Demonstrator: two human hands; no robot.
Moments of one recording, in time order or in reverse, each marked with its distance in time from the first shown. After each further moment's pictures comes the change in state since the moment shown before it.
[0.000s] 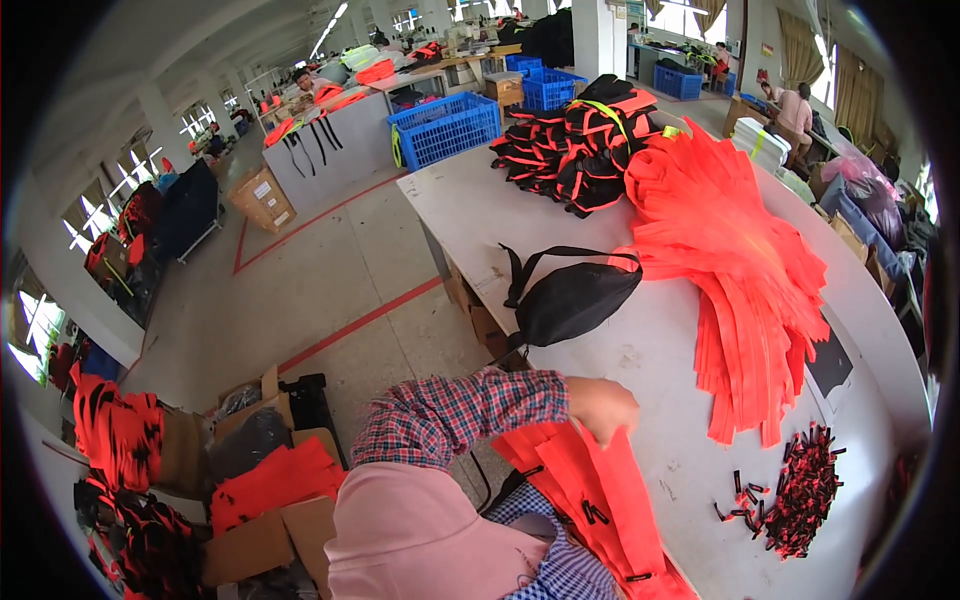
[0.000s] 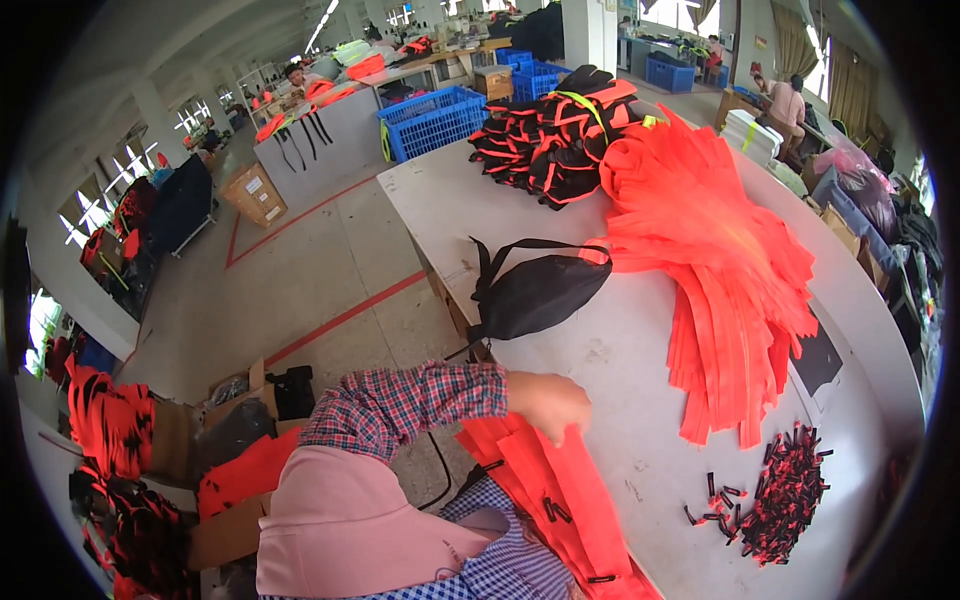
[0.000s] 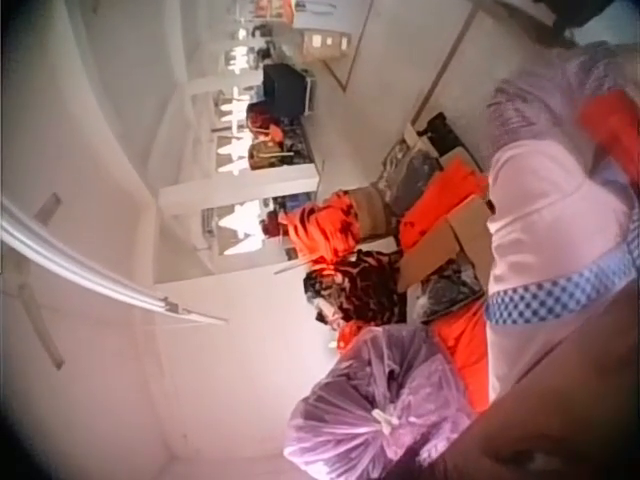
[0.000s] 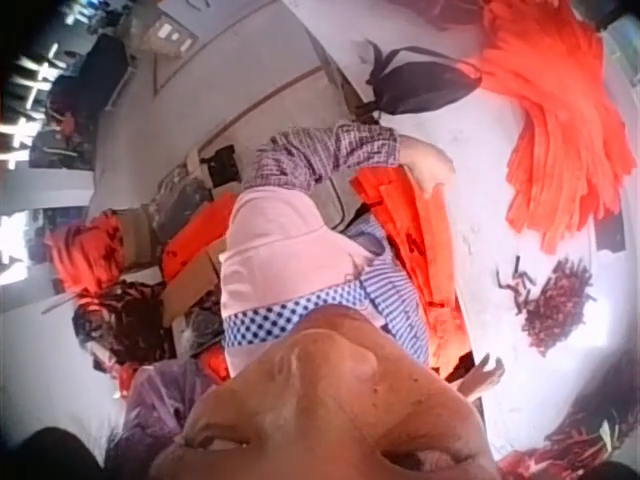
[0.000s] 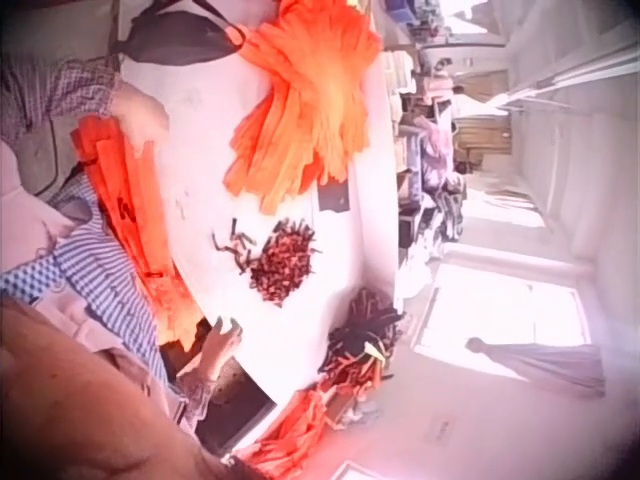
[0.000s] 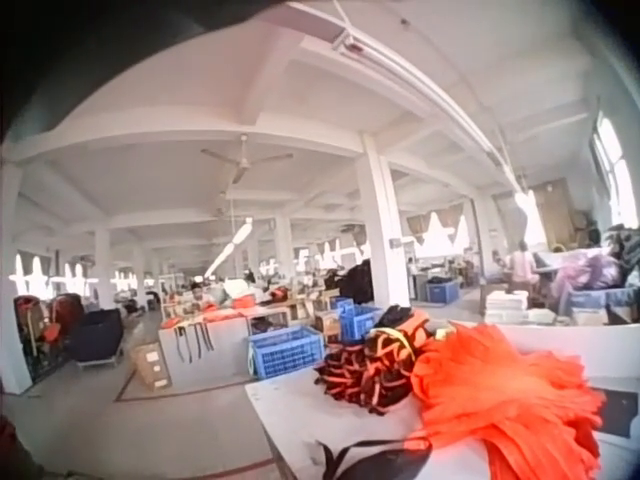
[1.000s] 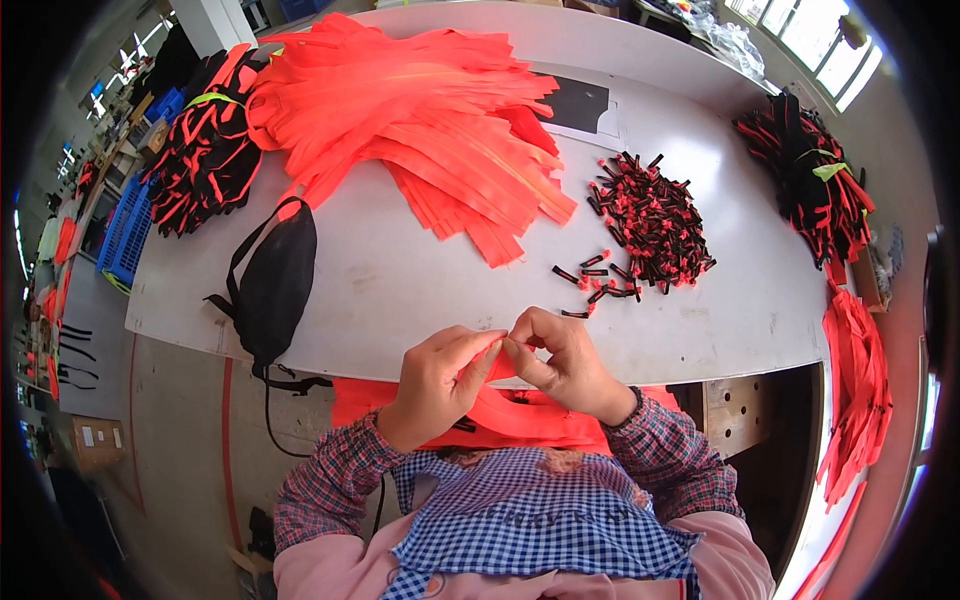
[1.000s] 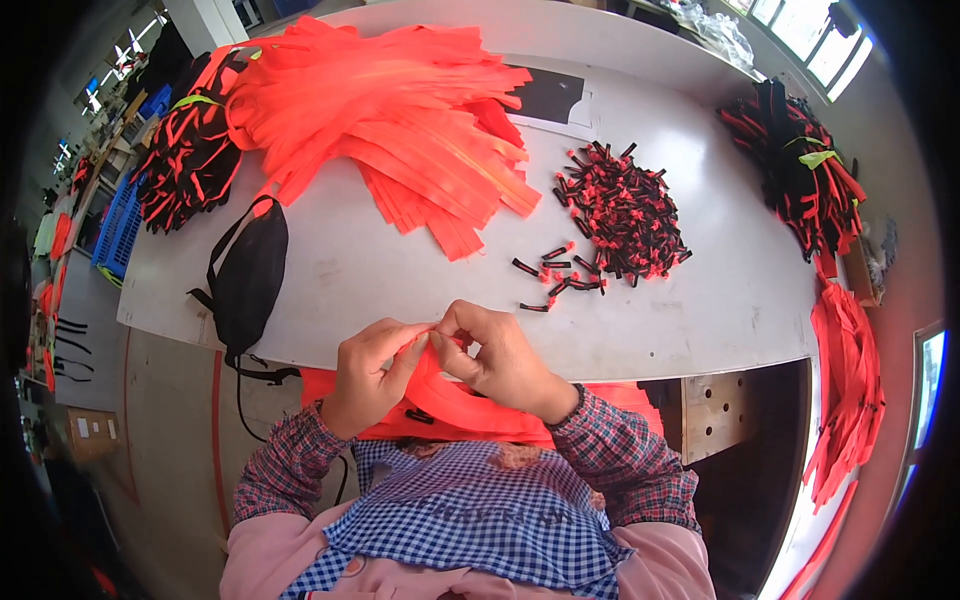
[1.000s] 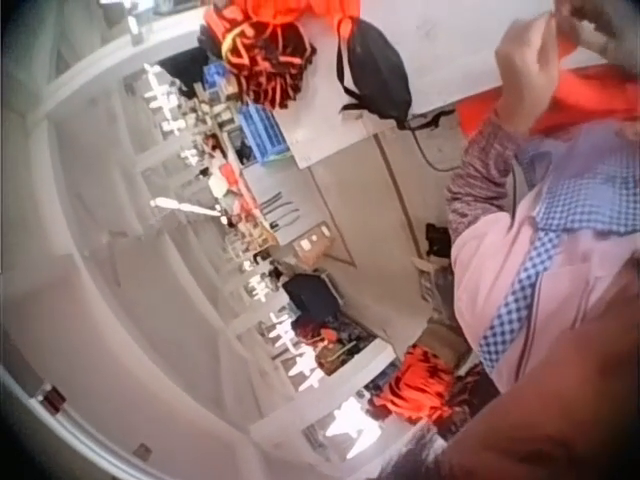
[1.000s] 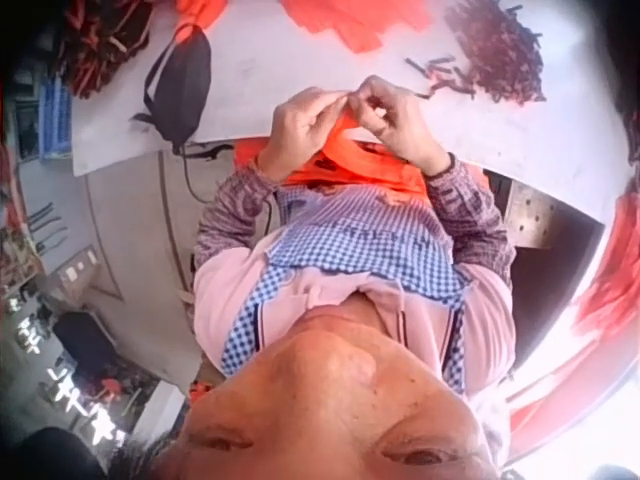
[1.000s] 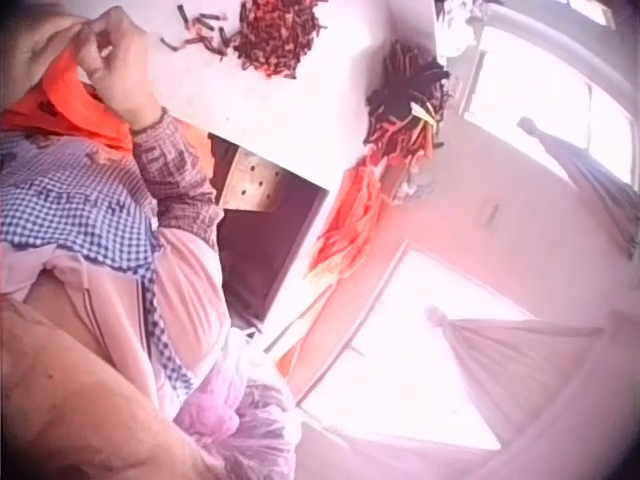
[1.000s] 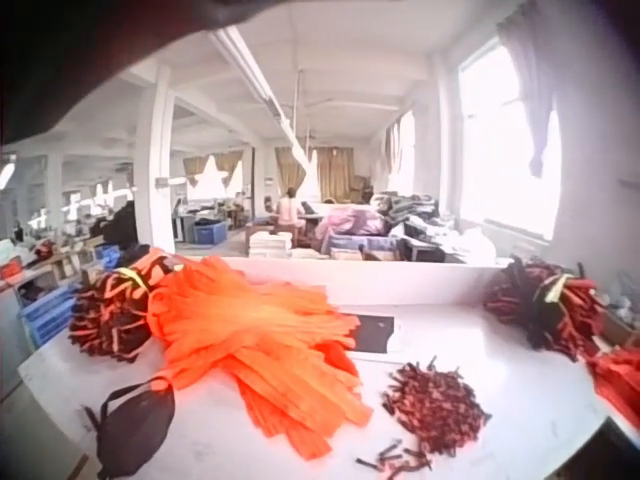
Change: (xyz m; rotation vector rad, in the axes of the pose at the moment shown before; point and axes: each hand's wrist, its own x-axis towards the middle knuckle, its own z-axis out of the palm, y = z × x) left_hand 0.062 0.117 0.043 -0.405 0.754 0.329; right_hand 0.079 -0.181 0.022 1.139 -0.252 -0.453
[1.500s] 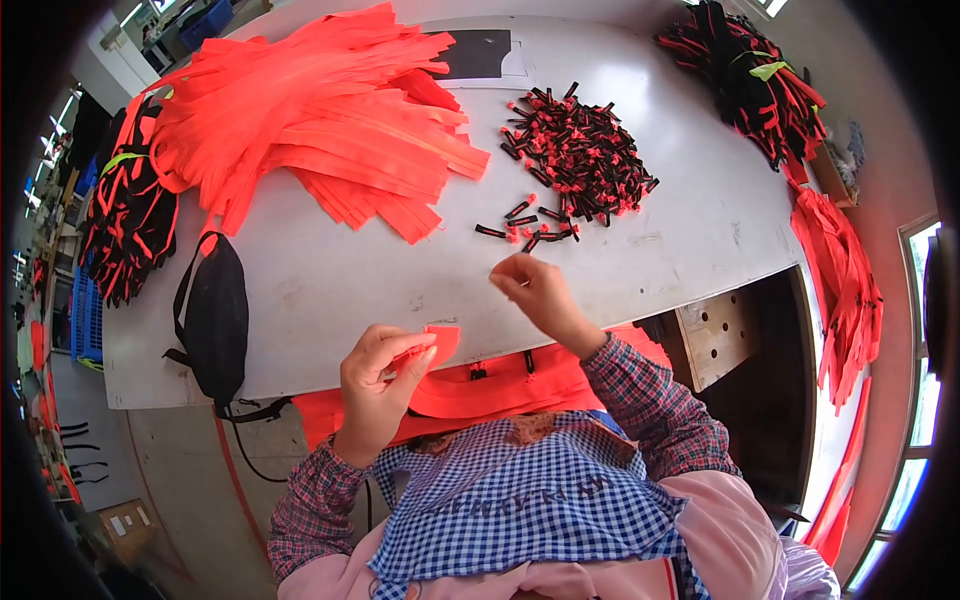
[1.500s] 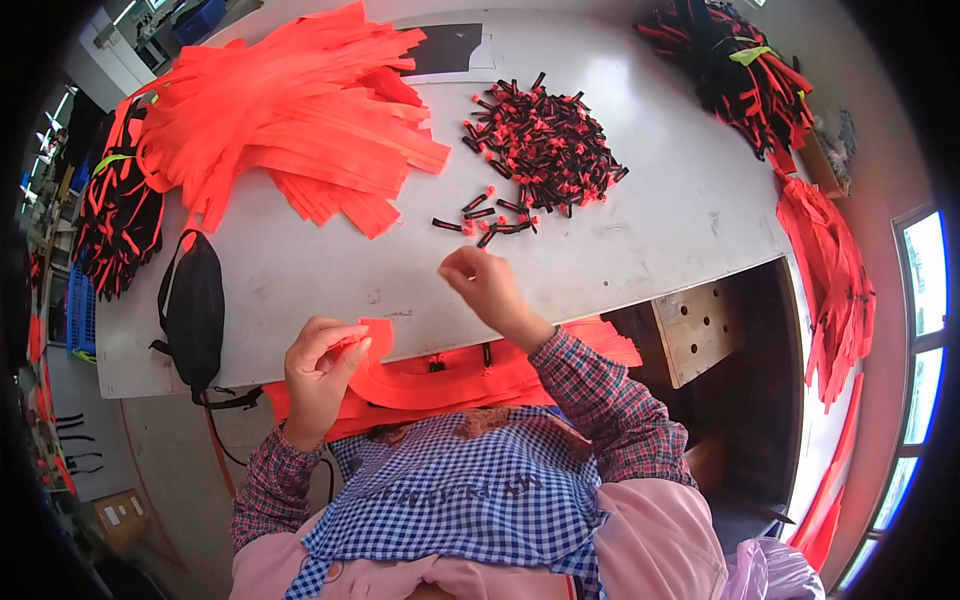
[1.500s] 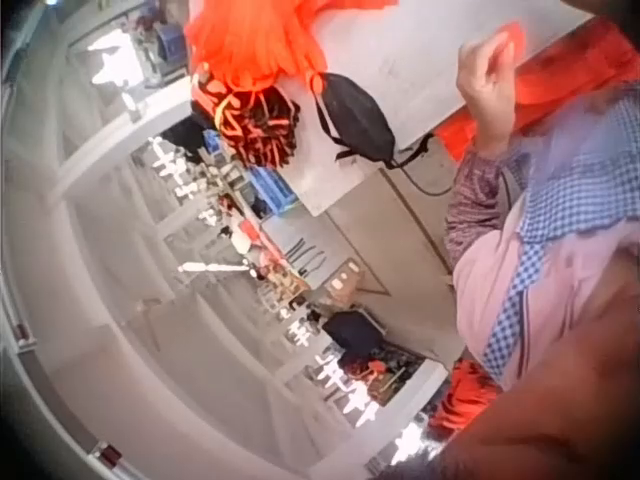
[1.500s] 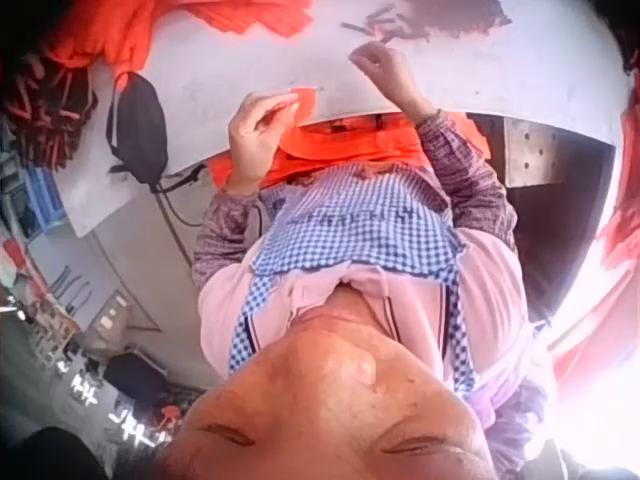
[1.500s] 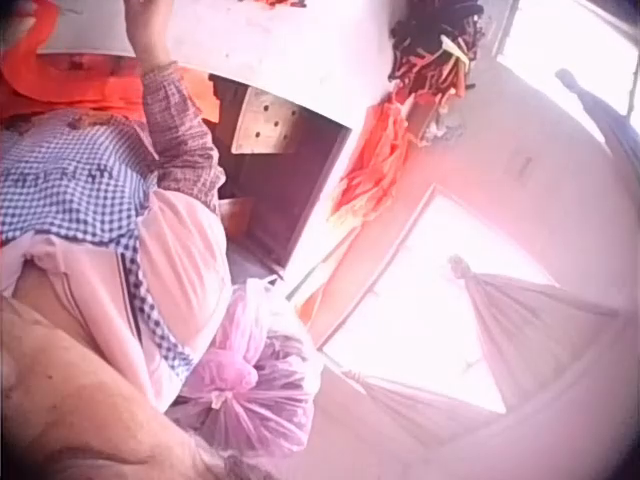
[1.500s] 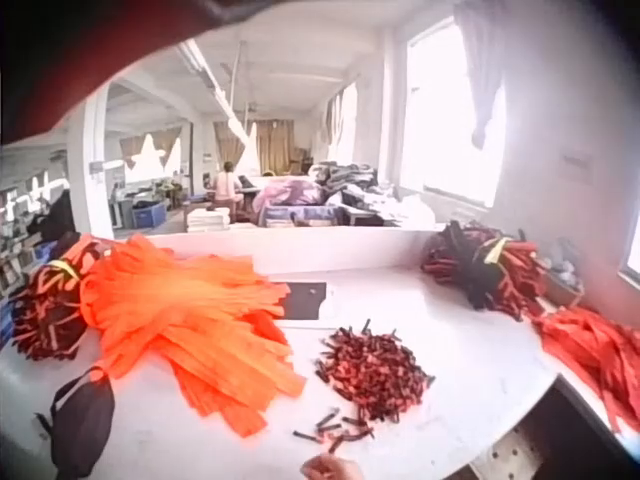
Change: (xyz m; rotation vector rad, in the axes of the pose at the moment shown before) left_hand -0.010 -0.008 0.022 -0.253 -0.036 -0.290; right_hand -0.024 0.127 -0.053 -0.252 0.374 0.264
